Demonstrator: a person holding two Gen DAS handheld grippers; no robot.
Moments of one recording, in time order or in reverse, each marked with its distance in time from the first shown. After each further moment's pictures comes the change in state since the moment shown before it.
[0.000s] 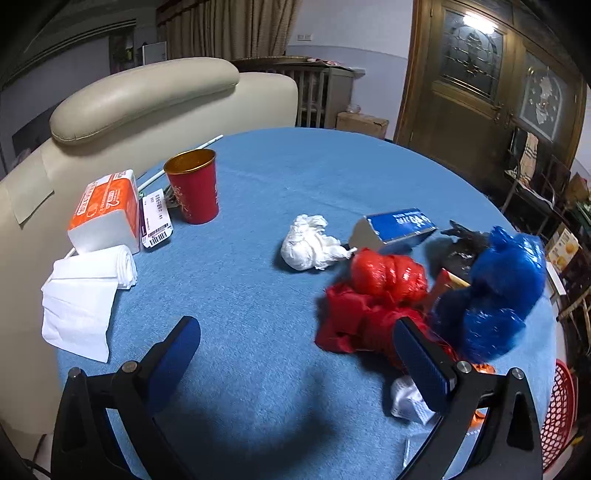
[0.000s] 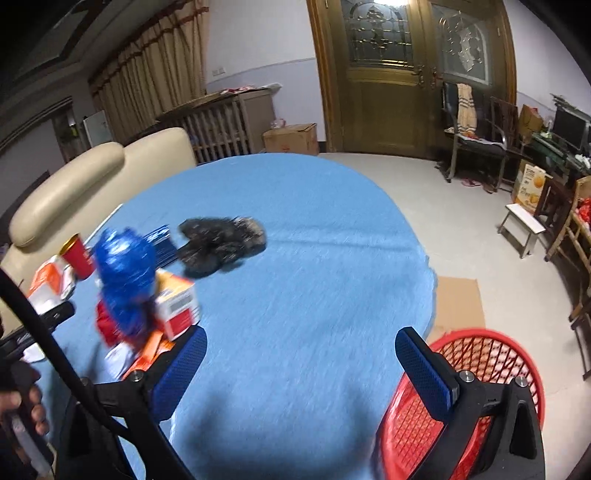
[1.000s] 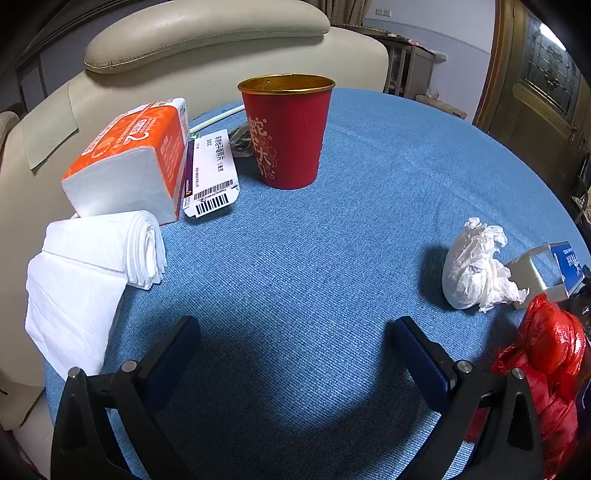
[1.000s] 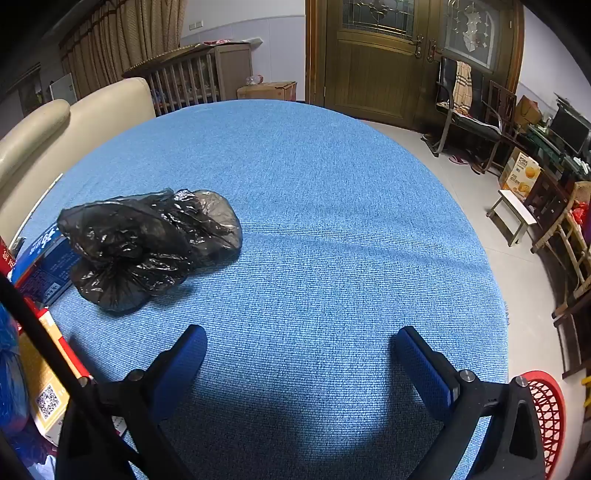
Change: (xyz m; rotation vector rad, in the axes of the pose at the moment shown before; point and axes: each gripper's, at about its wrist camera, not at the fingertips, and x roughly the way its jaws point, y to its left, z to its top) left arm 0.120 0.088 0.020 -0.179 0.120 0.202; right arm 0.167 0.029 0.042 -0.023 0.162 -0.163
